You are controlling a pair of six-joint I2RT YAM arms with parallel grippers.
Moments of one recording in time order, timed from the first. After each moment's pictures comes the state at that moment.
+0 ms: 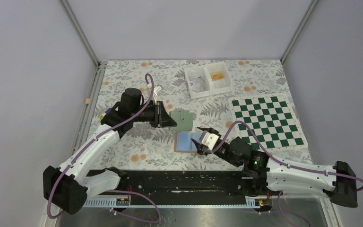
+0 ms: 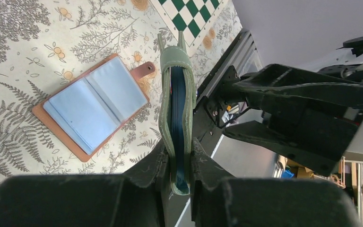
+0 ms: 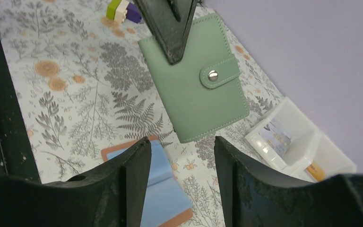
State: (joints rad) left arm -0.46 1.09 0.91 -0.36 0.75 -0.50; right arm 1.22 0.79 0.46 0.28 0.25 -0.40
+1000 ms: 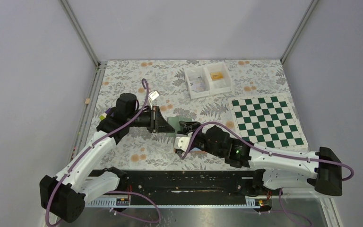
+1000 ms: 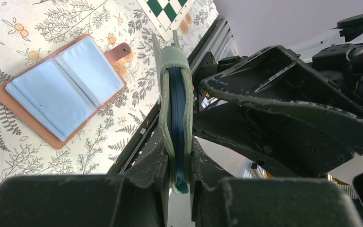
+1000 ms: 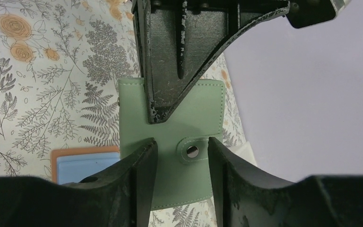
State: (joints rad) left arm -0.44 1.00 0.83 -0.36 0.88 -0.55; right arm 1.23 1.11 0.74 0.18 0.17 -0.79
